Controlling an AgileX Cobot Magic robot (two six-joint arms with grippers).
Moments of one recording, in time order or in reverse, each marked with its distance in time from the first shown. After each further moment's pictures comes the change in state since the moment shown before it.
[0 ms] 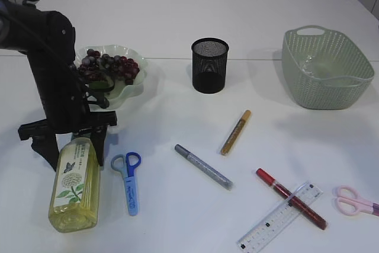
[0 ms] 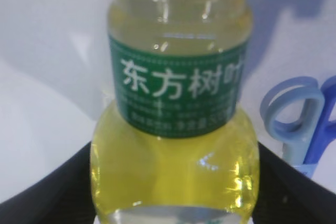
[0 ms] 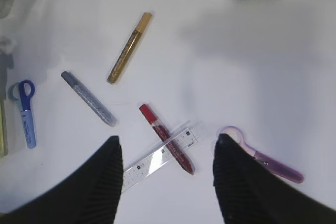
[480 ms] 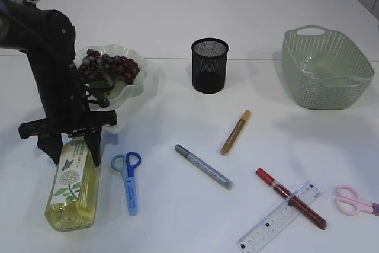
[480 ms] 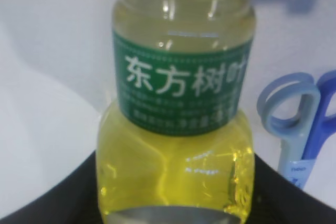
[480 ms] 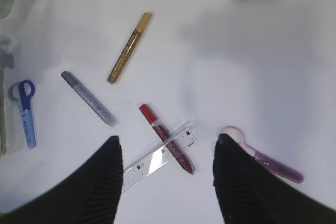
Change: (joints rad) left arm 0.000 0.000 -0.002 0.006 0.000 0.016; right arm 0.000 0.000 0.000 0.000 0.000 0.000
